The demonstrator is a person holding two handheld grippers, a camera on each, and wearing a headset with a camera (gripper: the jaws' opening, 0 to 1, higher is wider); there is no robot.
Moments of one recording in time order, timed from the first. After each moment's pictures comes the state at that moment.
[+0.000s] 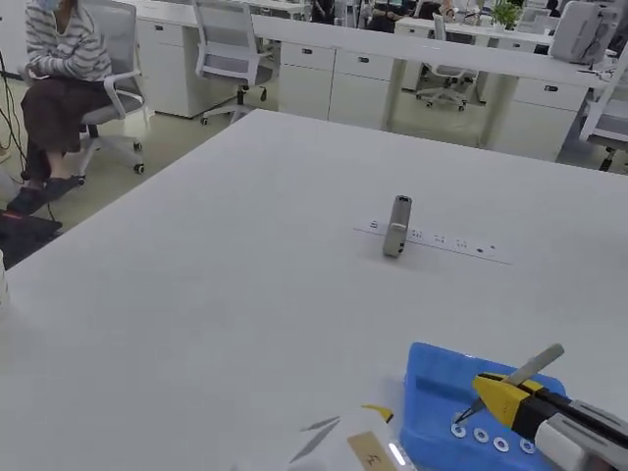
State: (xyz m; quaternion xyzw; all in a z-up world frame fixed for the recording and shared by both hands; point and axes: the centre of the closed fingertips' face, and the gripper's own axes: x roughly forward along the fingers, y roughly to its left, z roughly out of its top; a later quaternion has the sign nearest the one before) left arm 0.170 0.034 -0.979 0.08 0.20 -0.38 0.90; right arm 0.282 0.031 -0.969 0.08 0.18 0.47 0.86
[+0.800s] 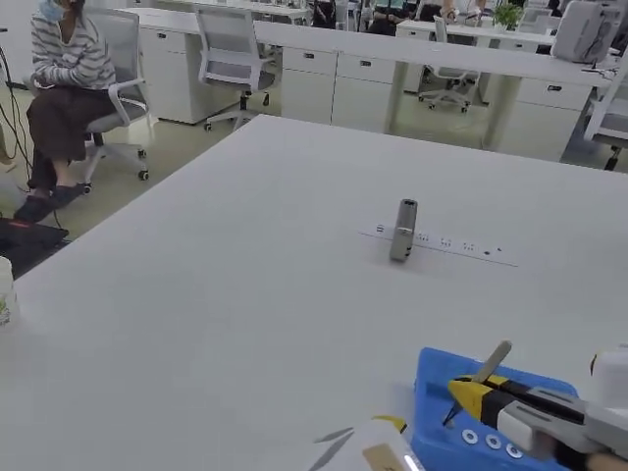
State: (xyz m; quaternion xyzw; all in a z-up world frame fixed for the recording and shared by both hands) left arm 0.169 0.032 -0.980 0.08 0.20 -0.39 0.90; right arm 0.306 0.054 -1.018 0.01 0.23 0.49 0.84
